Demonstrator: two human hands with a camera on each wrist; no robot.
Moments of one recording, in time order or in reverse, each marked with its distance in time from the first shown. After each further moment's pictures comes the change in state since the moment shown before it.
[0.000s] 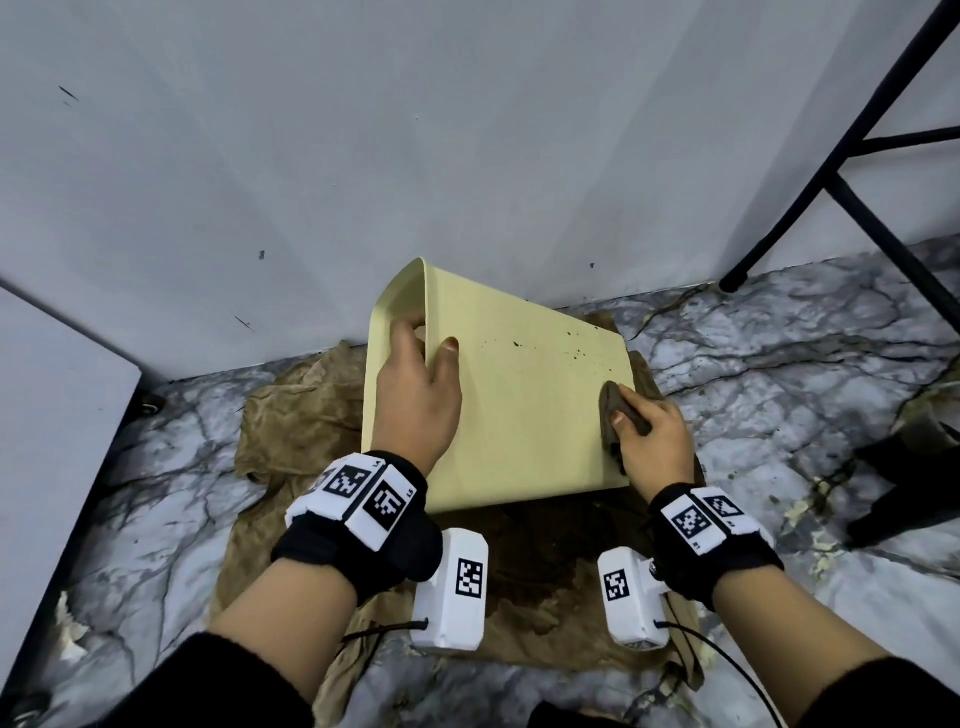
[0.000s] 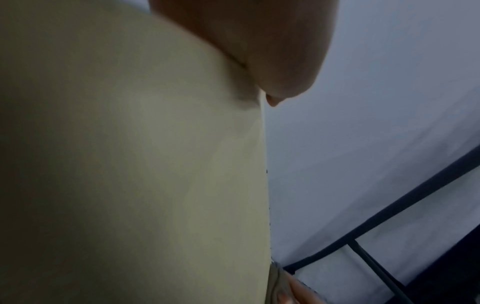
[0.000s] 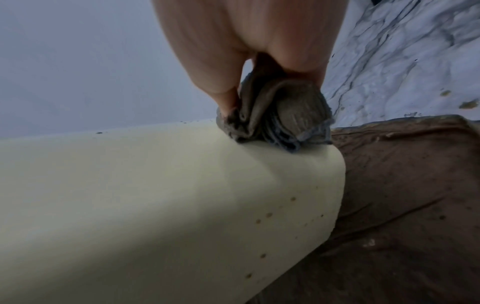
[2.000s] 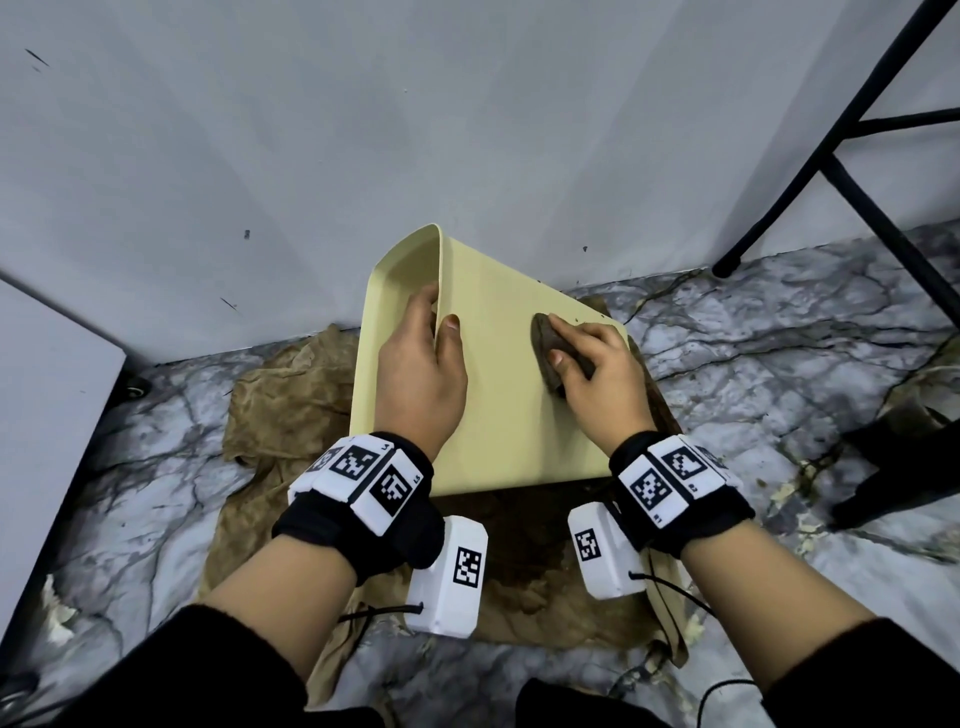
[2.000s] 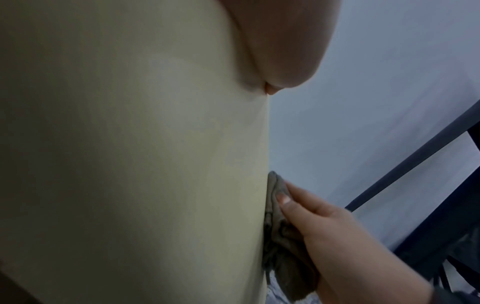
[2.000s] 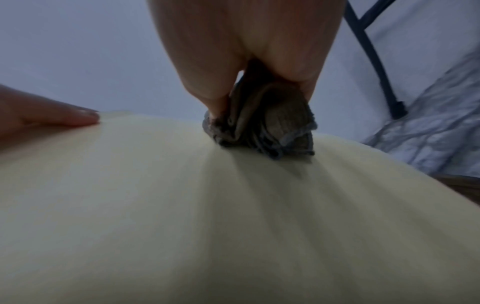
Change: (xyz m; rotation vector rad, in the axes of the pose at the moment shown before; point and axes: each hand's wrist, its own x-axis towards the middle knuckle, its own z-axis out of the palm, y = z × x) left_hand -0.003 0.001 0.014 0.049 0.045 0.139; right_hand -0.004 -0.055 0.013 -0.009 -0.095 -0.345
